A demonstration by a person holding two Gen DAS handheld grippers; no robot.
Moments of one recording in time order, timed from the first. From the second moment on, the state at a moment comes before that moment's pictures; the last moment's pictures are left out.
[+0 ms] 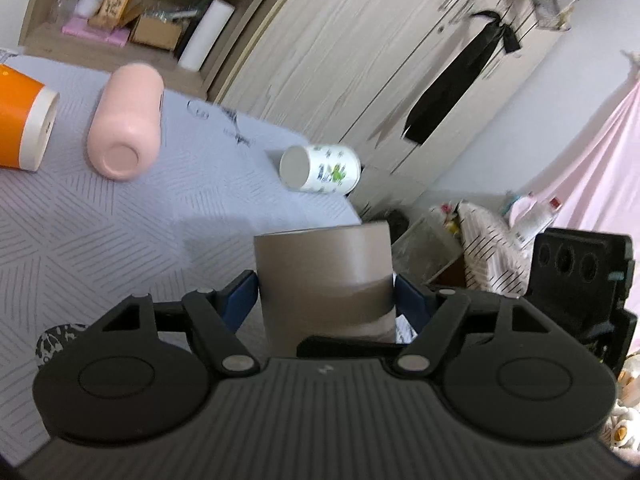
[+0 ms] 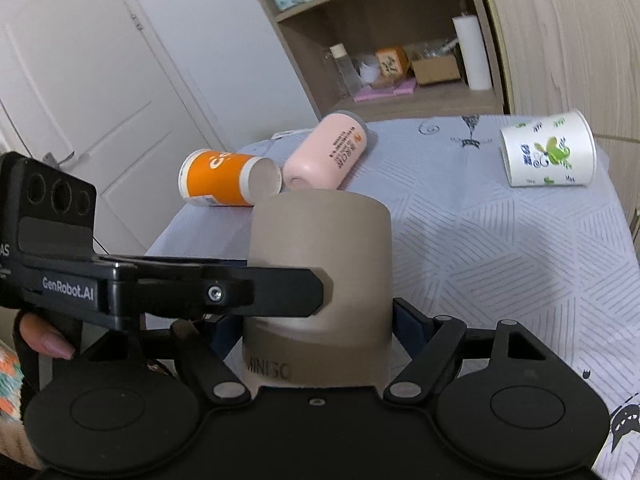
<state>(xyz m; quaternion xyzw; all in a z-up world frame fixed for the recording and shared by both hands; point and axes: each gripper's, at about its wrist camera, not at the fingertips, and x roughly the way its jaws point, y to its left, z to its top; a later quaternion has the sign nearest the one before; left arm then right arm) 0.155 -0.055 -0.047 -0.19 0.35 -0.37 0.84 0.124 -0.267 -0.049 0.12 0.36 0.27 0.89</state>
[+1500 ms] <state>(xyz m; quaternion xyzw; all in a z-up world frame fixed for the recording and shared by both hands) 0.176 -0.065 -0.012 0.05 0.27 -0.34 0.90 0.146 -0.187 -0.060 -0.11 0.16 0.20 0.96</state>
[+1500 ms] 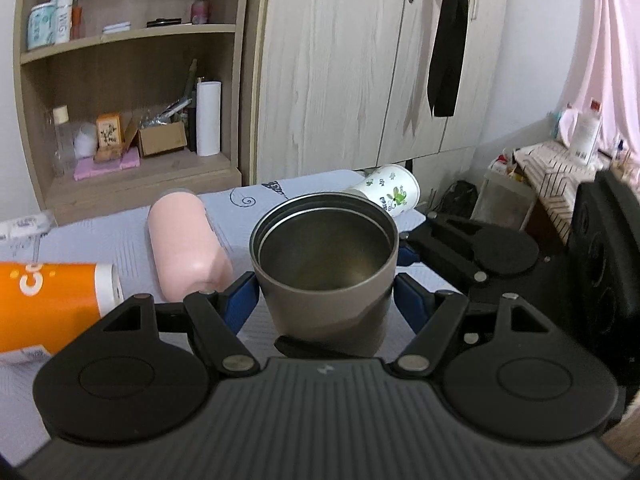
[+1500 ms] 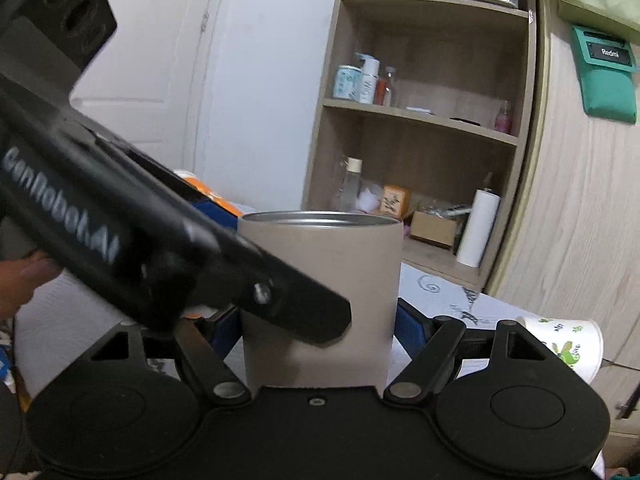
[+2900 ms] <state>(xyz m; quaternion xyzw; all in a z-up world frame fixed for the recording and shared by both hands) 0.086 -0.029 0.006 -0.05 0.23 -0.17 0.96 0.061 -0.219 -0.034 -0.03 0.16 0.13 0.98</state>
